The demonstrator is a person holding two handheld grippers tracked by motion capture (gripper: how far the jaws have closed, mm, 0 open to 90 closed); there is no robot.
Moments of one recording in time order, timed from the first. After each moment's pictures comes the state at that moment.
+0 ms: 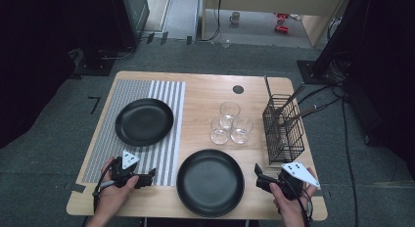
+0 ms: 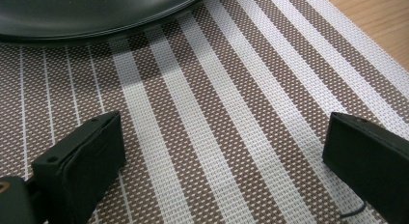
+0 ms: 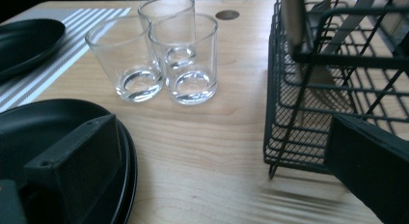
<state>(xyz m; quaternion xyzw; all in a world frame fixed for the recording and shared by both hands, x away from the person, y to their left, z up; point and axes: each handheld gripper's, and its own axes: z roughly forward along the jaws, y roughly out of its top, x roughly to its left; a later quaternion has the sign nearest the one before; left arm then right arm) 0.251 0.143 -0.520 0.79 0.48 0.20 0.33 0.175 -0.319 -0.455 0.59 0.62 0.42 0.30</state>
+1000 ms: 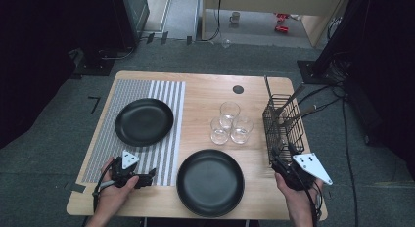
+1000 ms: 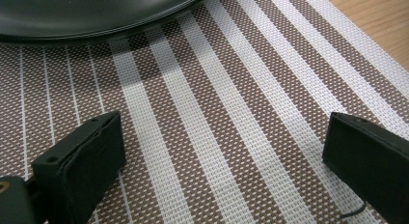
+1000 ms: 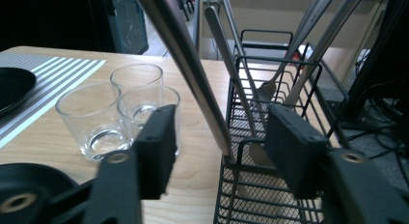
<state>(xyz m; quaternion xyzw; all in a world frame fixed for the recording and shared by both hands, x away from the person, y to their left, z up) 0.251 0.143 -0.520 0.79 0.48 0.20 0.33 0.185 -0.331 -0.420 0.56 0.59 0.43 0.39</state>
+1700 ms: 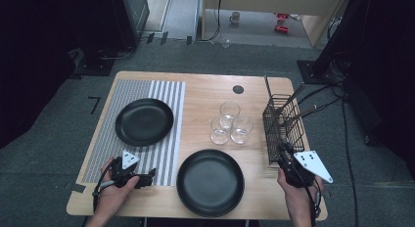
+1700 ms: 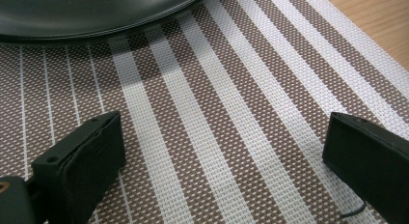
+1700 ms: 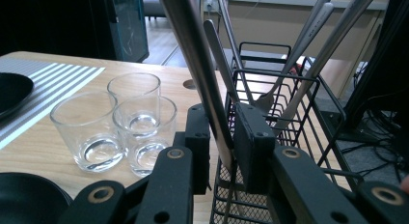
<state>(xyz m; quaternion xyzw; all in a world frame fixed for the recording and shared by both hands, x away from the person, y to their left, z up) 0.251 0.143 -0.520 0.79 0.48 0.20 0.33 0.191 -0.335 -0.419 0.55 0.58 0.44 0.40</state>
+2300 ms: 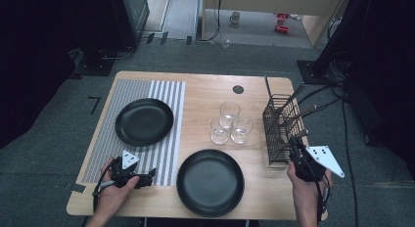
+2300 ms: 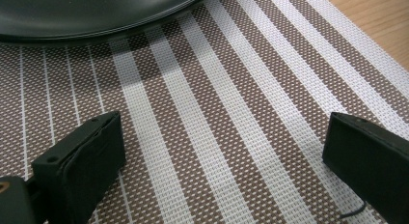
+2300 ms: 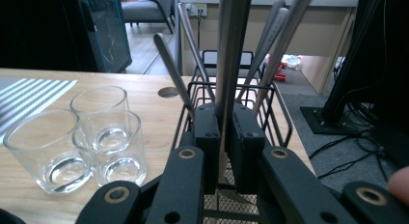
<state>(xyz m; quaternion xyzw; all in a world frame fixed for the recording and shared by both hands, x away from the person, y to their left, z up) 0.251 0.143 -0.520 0.79 0.48 0.20 0.33 0.202 -0.361 -0.414 0.57 0.55 0.44 0.41</state>
